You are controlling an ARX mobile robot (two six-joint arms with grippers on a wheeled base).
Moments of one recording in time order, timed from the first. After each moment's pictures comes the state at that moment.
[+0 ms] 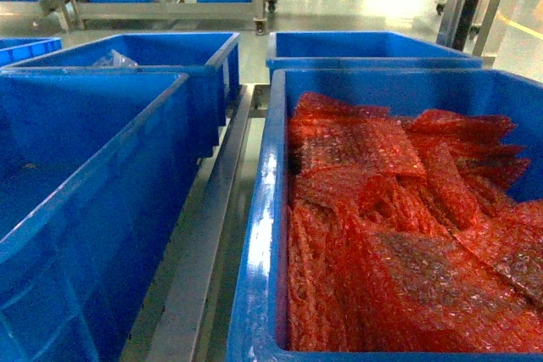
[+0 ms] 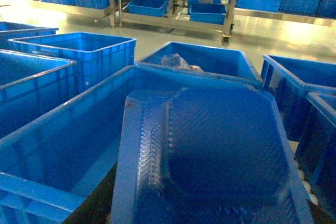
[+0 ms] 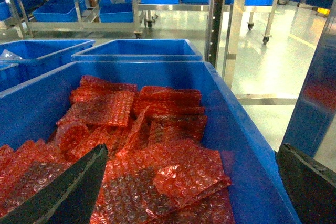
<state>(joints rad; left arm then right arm) -0.38 0.21 0.19 -0.01 -0.61 -0.07 0.00 0.01 0.01 -0.01 0.00 0.00</state>
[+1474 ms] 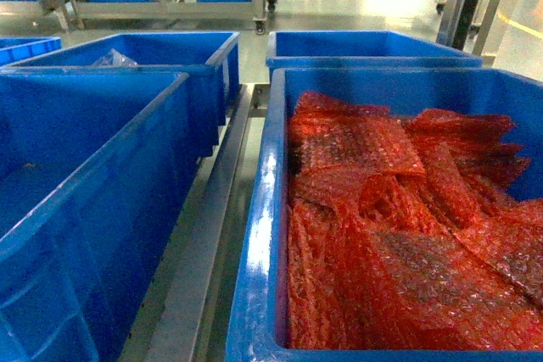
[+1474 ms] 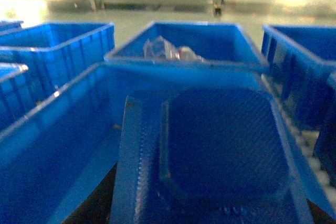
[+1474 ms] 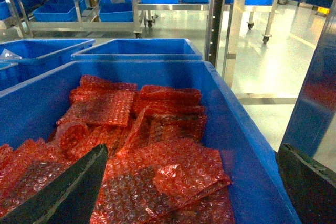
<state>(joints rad) -0.13 1.12 0.35 0.67 -0.29 0.00 0.00 0.01 0.01 -0.01 0.00 0.00</state>
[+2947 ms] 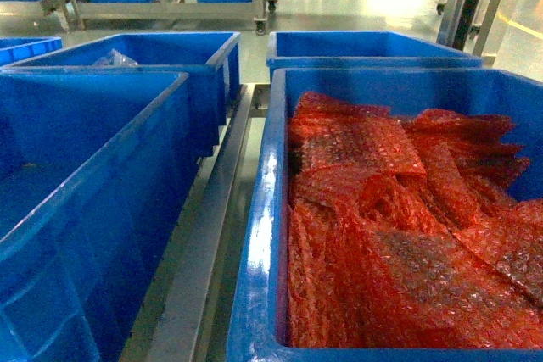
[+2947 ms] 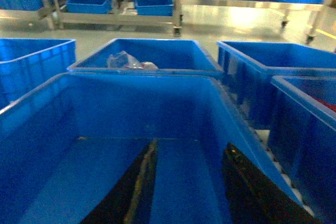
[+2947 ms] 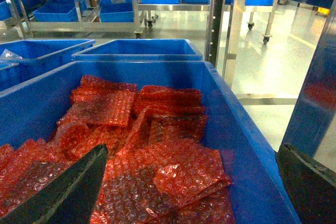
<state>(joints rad) -0.05 1.03 0.17 0.85 -0.04 -0.02 0.00 0.01 0.01 0.00 0.00 0.00</state>
